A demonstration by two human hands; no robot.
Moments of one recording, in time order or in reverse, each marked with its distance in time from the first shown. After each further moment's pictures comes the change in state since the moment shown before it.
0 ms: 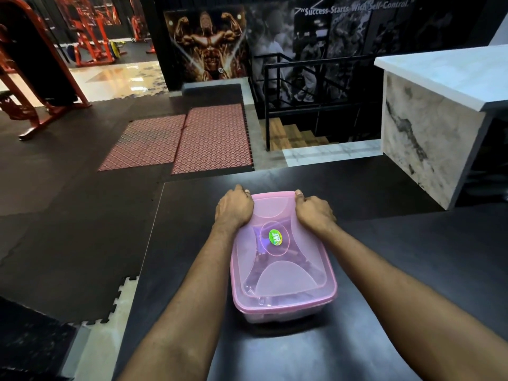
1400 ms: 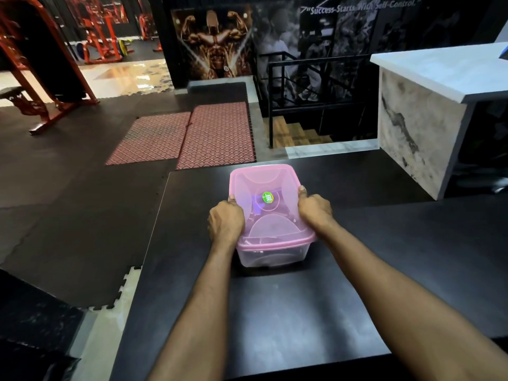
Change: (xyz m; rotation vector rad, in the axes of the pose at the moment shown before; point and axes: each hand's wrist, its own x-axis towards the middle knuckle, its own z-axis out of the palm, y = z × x) left_hand -0.095 -0.002 -0.007 -0.285 0.160 -0.378; right_hand -0.037 0.015 -0.006 0.067 -0.008 0.055
